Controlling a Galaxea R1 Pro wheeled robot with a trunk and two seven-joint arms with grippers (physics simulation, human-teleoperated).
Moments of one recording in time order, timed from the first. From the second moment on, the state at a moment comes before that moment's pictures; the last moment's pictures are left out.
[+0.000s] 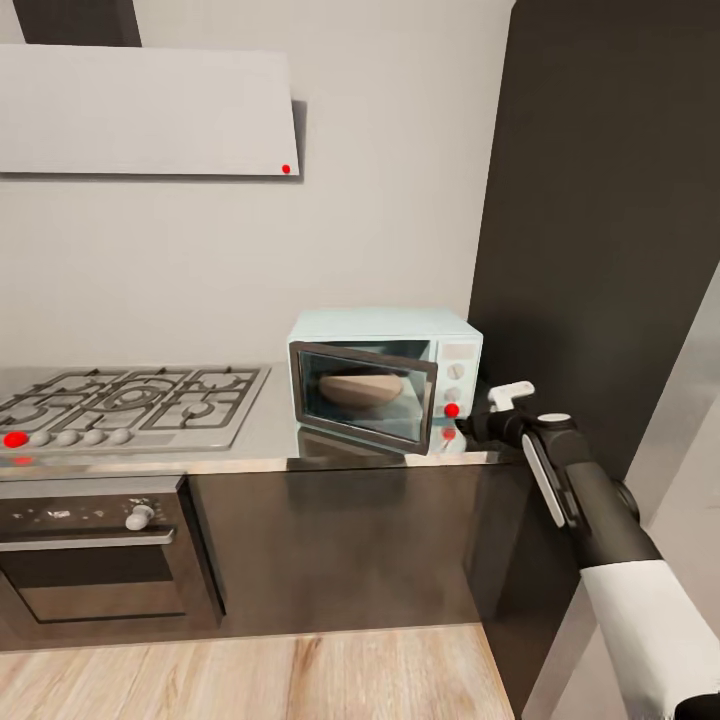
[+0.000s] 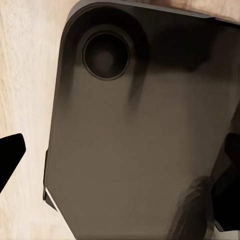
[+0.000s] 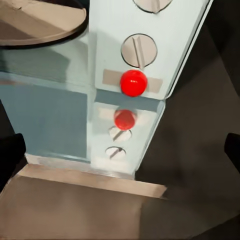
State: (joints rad) left arm 0.00 -0.02 0.16 -0.02 0.05 -0.04 0.00; right arm -0.78 -0.14 0.09 -1.31 0.07 0.85 0.23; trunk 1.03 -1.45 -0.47
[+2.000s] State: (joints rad) left arm 0.00 -0.02 0.16 -0.02 0.05 -0.04 0.00; right arm -0.81 -0.12 0.11 -1.20 0.01 0.63 0.56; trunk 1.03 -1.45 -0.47
